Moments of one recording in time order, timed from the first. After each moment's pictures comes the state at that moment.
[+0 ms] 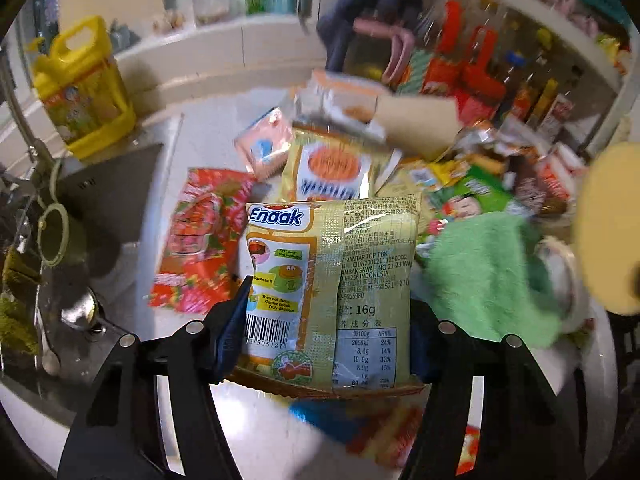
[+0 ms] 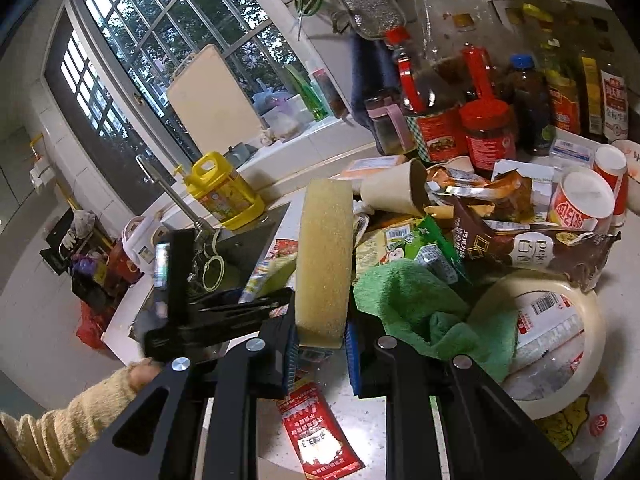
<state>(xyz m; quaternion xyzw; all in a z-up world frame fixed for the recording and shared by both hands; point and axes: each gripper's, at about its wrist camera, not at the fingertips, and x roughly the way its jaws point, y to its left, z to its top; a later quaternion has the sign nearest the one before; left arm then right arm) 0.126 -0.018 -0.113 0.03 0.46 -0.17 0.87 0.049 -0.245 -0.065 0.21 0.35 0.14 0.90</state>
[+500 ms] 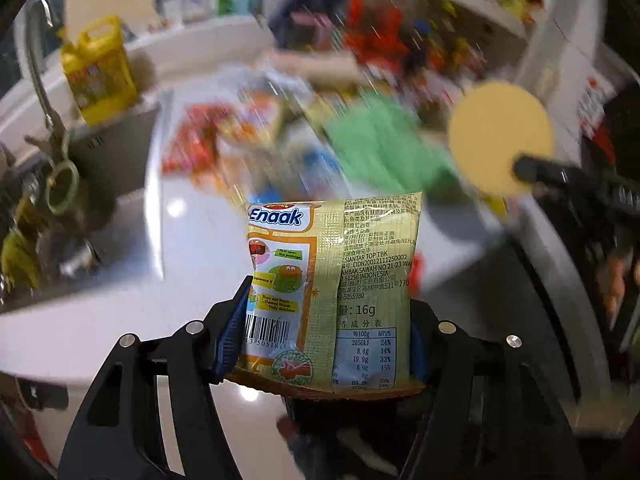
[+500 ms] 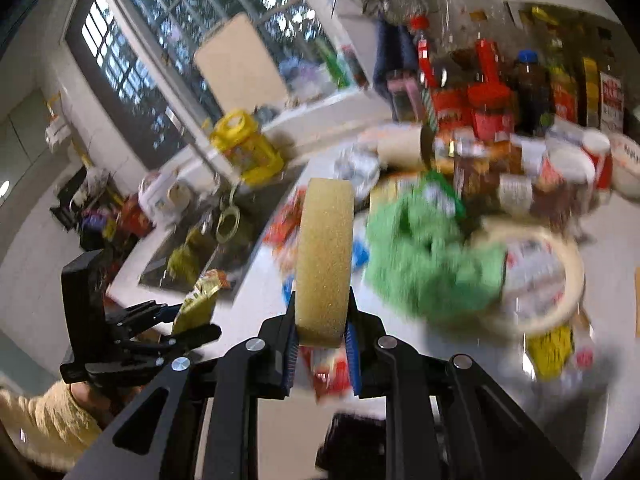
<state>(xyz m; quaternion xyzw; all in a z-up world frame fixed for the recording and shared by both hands) -0.049 0.001 -0.107 0.06 0.48 -0.25 0.84 -0.045 -0.229 -0.071 0.15 0.41 0.17 0.88</state>
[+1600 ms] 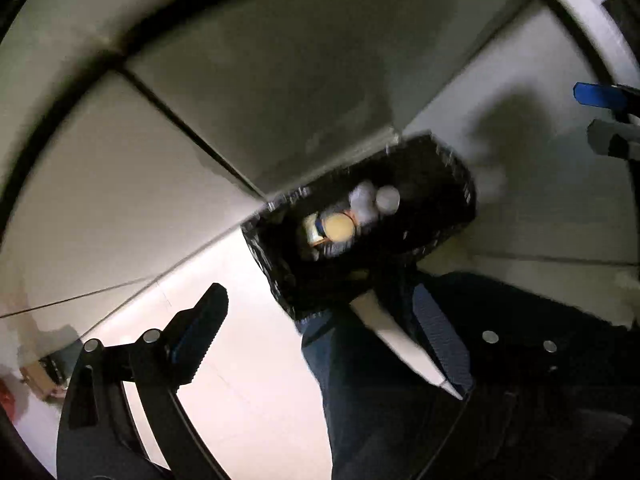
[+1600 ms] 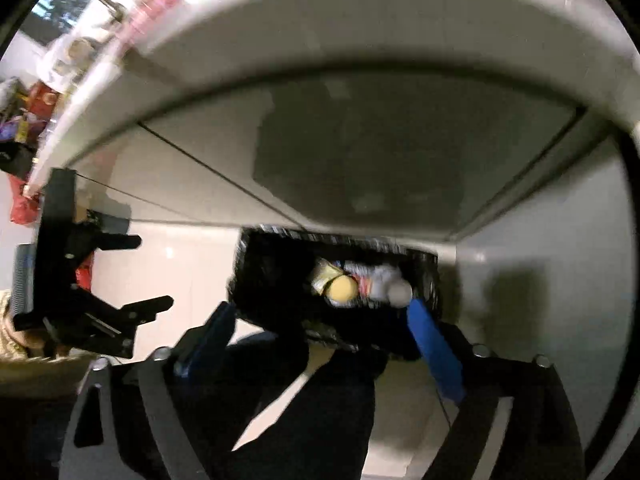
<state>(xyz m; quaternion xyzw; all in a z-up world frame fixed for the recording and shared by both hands) -0.097 -0.042 -0.309 0.16 0.65 -0.25 0.70 -0.110 -0.234 -0.246 0.09 0.62 0.09 0.78</state>
